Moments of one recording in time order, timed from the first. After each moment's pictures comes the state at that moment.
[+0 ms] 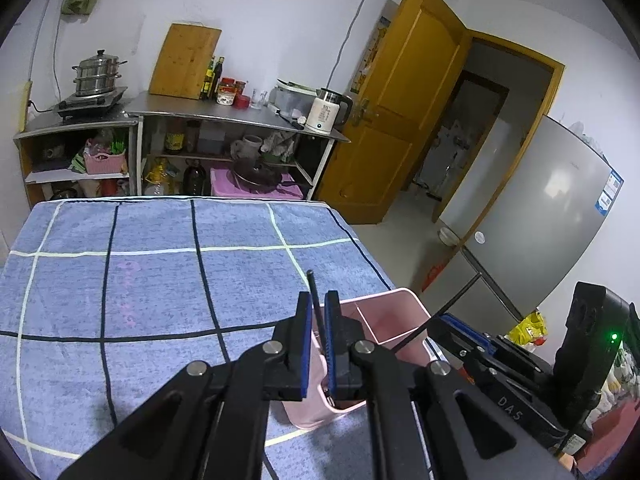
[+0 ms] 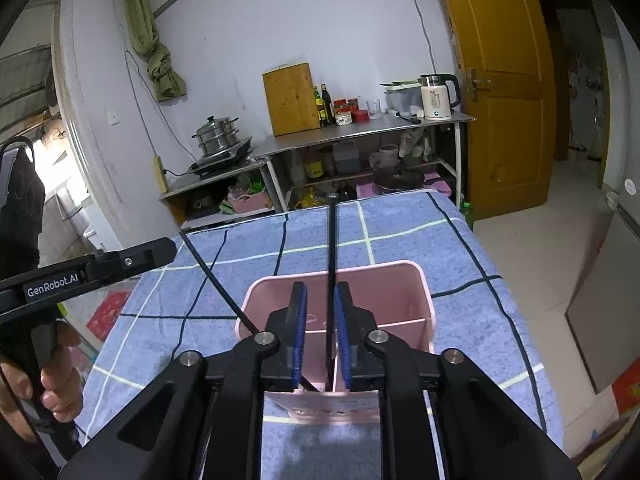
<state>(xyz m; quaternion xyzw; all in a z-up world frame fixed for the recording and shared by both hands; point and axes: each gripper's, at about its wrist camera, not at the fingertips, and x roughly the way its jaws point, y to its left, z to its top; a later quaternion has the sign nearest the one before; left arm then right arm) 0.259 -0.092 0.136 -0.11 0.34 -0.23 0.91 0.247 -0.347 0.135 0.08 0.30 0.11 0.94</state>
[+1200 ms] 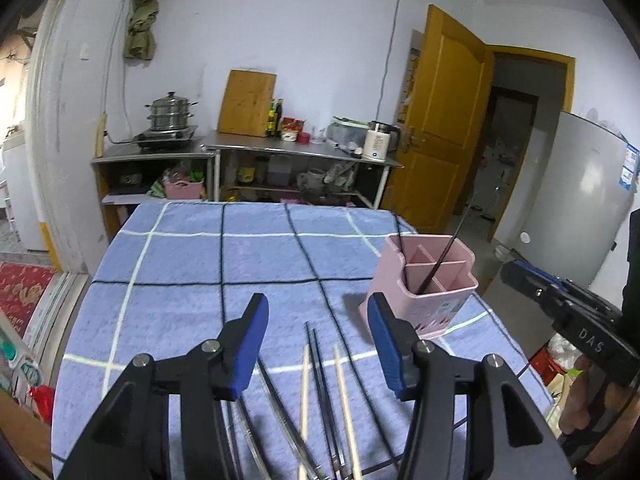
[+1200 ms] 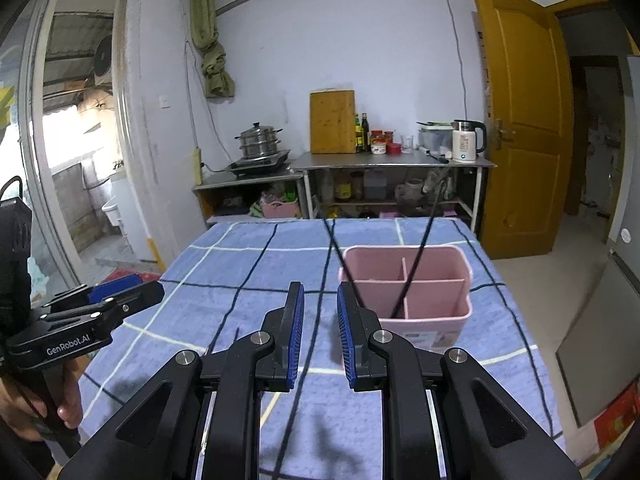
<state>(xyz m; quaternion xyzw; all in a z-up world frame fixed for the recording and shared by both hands) 0.112 -0.011 0.115 -0.07 0.27 -0.11 0.95 0.132 -0.285 0.144 0.01 0.25 0.15 0.96</state>
